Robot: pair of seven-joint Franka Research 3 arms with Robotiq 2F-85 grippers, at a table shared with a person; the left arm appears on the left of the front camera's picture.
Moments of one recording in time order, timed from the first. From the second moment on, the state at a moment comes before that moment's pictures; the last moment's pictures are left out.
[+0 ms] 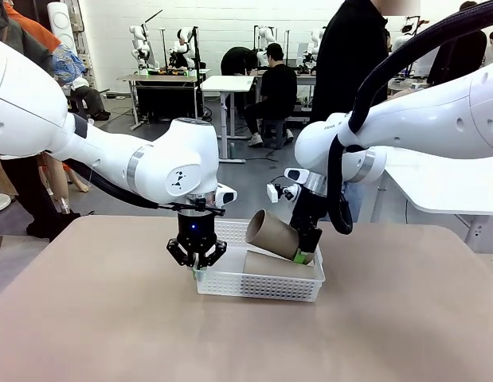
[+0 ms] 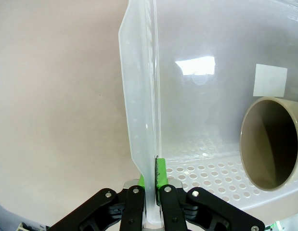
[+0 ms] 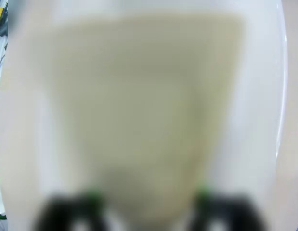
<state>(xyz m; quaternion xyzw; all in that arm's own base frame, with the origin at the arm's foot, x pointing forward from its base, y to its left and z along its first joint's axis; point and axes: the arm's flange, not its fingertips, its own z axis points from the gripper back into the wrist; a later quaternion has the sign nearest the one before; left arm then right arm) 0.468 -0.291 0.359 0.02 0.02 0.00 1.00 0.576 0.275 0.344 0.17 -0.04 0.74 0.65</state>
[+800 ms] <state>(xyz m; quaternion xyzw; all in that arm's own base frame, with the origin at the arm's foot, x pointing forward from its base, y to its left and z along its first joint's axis) 0.468 -0.291 0.359 0.02 0.02 0.00 1.00 0.577 0.281 0.327 0.18 -0.04 0.73 0.65</state>
